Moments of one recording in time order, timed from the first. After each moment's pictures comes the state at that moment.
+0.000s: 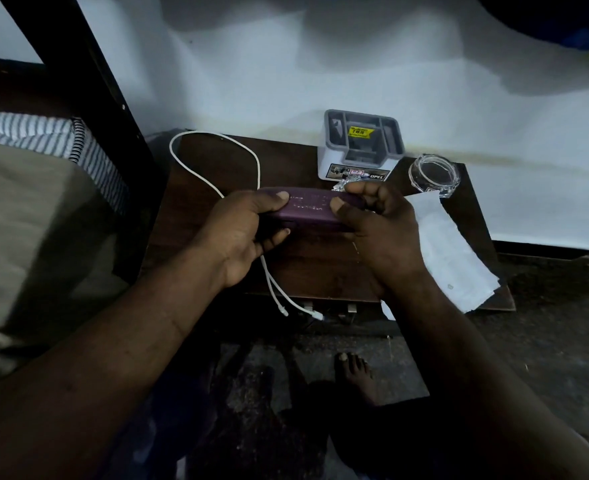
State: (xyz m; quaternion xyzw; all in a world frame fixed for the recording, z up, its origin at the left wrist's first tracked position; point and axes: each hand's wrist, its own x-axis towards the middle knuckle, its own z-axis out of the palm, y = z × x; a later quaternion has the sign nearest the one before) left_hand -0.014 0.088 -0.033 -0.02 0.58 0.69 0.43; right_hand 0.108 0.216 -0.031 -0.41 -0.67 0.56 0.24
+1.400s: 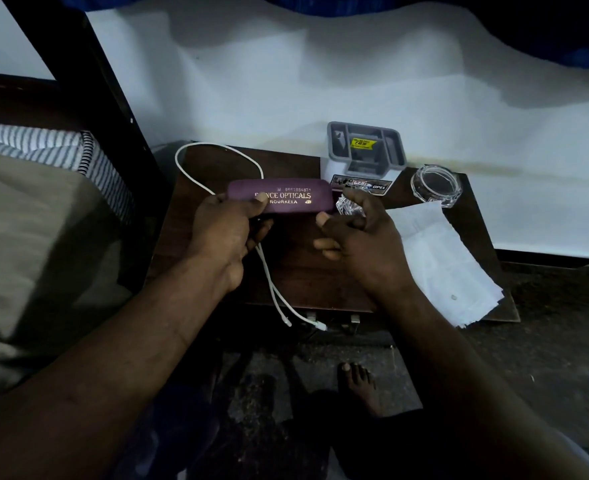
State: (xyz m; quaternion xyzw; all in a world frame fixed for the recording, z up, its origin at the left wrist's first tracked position) left_hand -0.030 0.090 -0.043 -0.08 0.59 0.73 0.33; right_hand 0.100 0.206 -0.036 -0.37 -0.66 0.63 0.19
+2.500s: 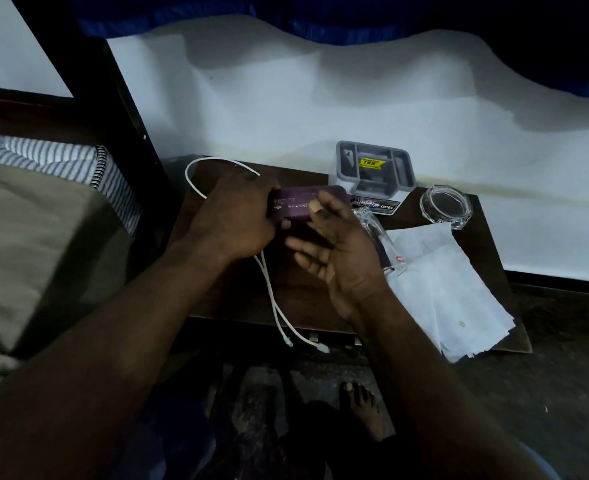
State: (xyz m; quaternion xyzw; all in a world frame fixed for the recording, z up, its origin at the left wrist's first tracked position) left_hand -0.079 0.101 -0.031 0.45 0.87 0.18 0.02; right_hand 0.066 0.192 -0.026 -0.35 -0.50 0.78 0.15
